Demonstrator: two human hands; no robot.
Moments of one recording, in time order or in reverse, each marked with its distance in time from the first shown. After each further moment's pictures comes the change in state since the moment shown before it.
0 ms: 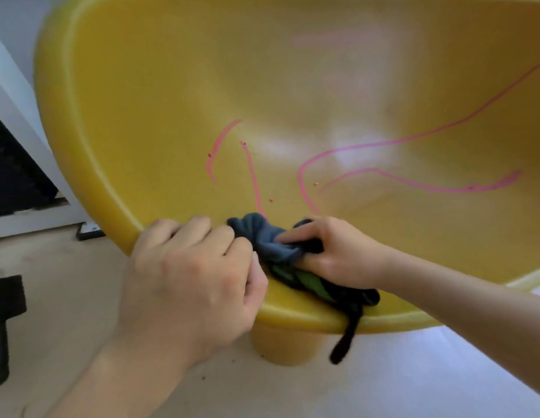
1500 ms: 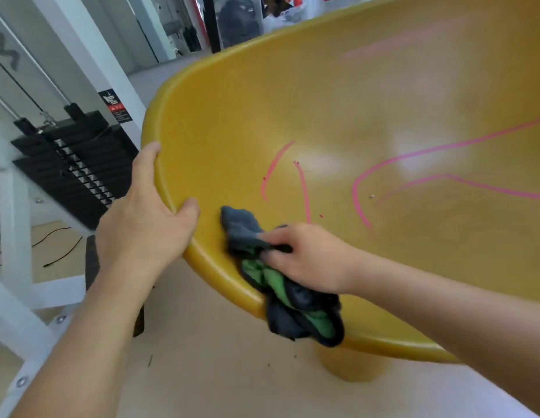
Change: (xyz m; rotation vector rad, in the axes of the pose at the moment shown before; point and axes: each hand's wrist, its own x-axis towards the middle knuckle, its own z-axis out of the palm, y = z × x) left_hand 0.041 -0.050 -0.061 -0.060 -0.294 -0.972; right_hand 0.019 -0.066 0.008 0.114 -0.095 -0.264
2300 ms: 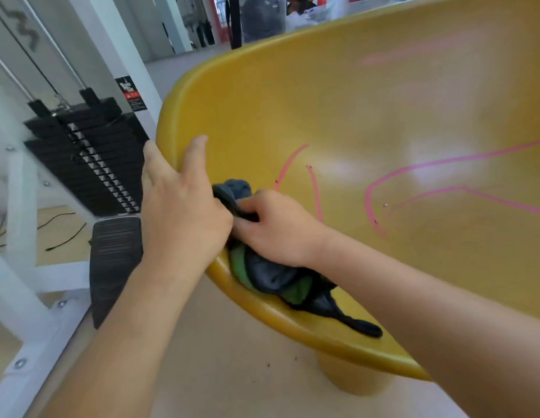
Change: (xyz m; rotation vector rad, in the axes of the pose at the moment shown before) left_hand -0.001 0.011 0.013 0.155 0.099 0.130; right_hand 0.041 -0.042 0.011 0.021 0.104 -0.090
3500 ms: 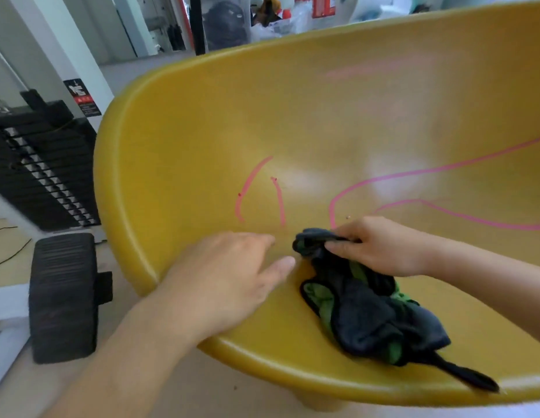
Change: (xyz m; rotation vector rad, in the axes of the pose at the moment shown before) left_hand -0.021 0.050 0.014 0.067 -0.634 0.445; right_hand -0.069 0.100 -0.101 -0.244 -0.213 0.321
